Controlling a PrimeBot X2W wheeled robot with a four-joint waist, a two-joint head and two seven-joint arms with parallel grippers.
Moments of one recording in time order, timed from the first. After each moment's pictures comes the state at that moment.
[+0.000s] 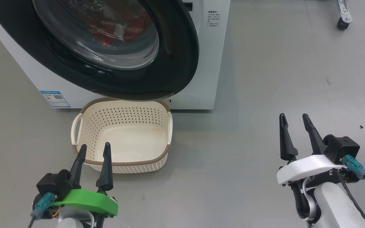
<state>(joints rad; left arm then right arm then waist) -0.10 0.03 -0.20 0.25 -0.50 -0.07 -0.25 -0.18 -0.13 0.27 0.26 0.51 0.02 -0.25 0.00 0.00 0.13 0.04</state>
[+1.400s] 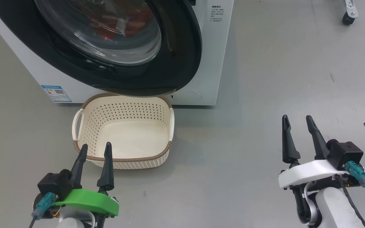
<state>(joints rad) -0.10 0.03 -0.21 0.25 -0.50 -0.07 -0.25 -0.13 -0.10 0.22 0.19 0.44 0.03 -0.25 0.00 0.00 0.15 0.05</state>
